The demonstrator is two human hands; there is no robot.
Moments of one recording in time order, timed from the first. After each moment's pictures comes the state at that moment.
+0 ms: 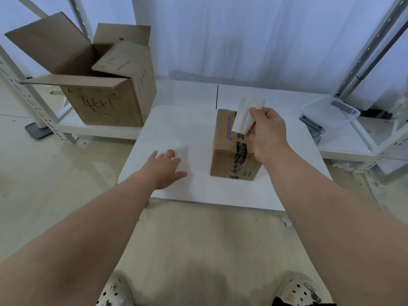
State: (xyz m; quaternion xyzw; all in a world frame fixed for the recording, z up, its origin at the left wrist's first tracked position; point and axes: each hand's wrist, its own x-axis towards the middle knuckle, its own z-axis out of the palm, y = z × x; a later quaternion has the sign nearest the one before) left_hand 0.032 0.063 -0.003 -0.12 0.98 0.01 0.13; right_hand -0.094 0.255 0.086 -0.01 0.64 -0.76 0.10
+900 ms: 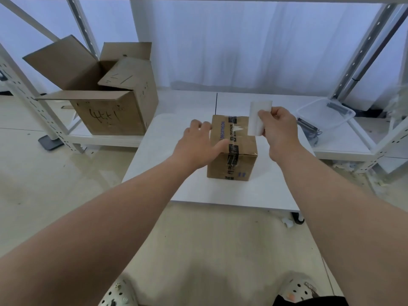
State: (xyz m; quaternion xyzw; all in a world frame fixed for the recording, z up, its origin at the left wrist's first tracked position) left_hand -0.003 0.151 0.082 -0.16 0.96 0.22 -0.09; right_hand -0.104 0.299 0.103 -0.04 0.72 -0.69 0.02
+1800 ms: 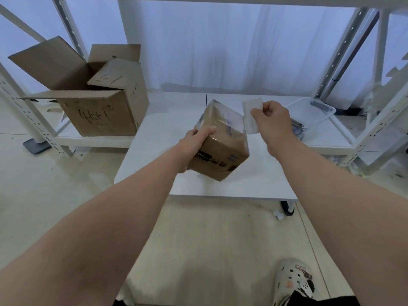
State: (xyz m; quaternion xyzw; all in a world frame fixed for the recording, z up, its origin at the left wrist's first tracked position) left_hand 0.008 0.159 0.076 -0.29 0.74 0.61 0.04; right_hand -0.086 0.319 0.106 -0.11 0.78 -0.61 -0.03
